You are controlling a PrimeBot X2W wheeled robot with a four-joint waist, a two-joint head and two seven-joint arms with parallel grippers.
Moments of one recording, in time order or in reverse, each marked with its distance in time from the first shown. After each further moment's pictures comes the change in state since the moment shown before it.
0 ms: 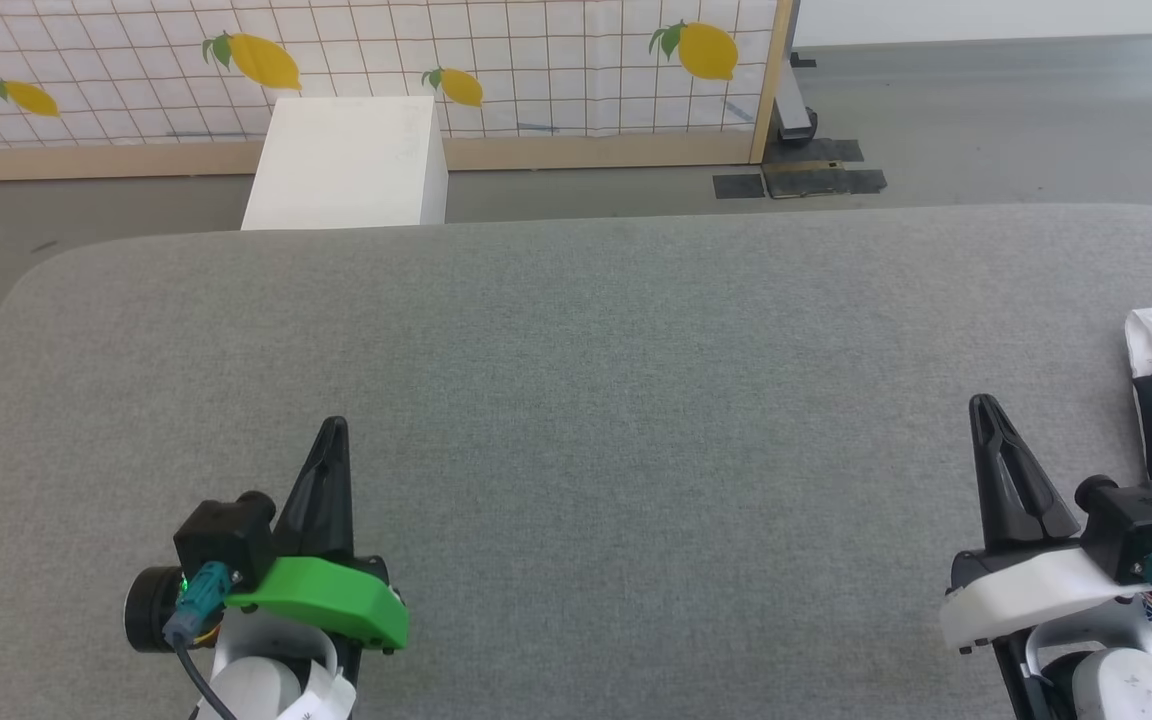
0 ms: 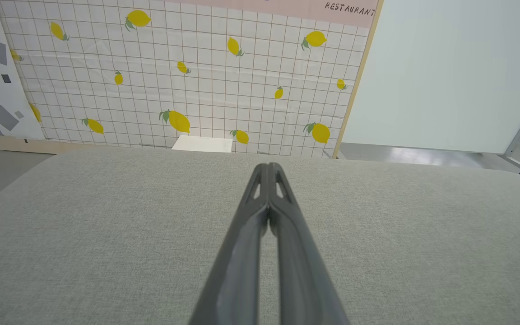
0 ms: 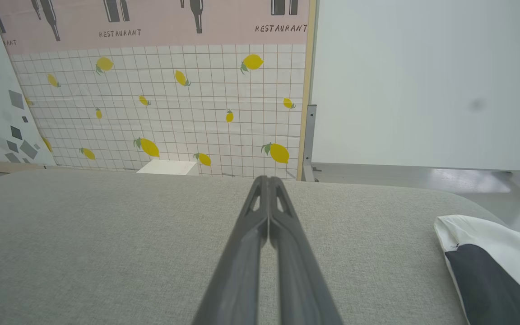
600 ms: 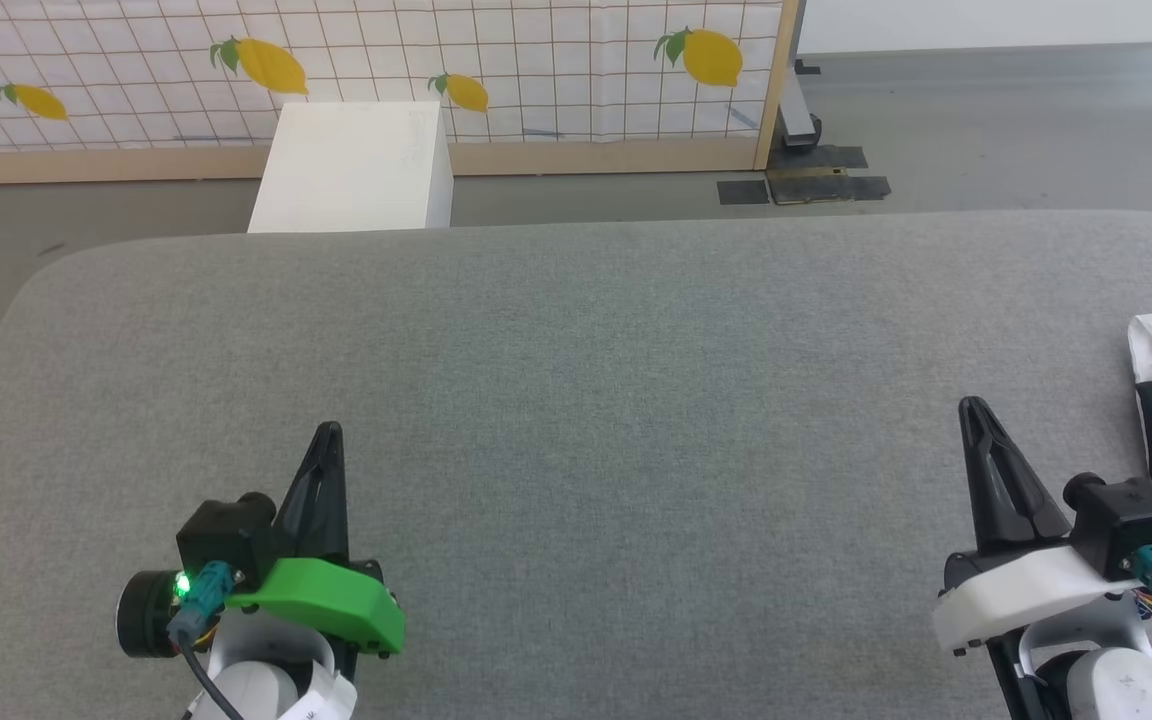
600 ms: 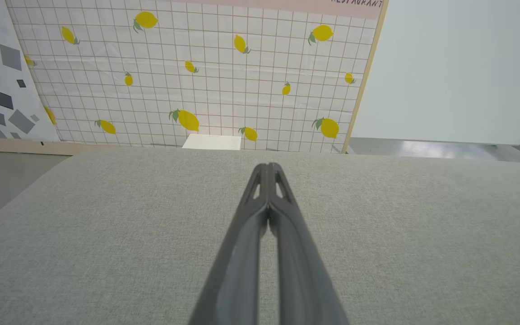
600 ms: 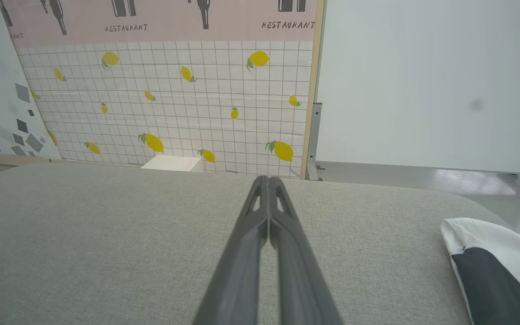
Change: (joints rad) left arm 0.012 0.000 0.007 -0.022 0.039 0.016 0.033; right arm 0.001 0.000 0.012 -0.007 -0.010 0.000 0.025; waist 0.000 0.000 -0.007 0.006
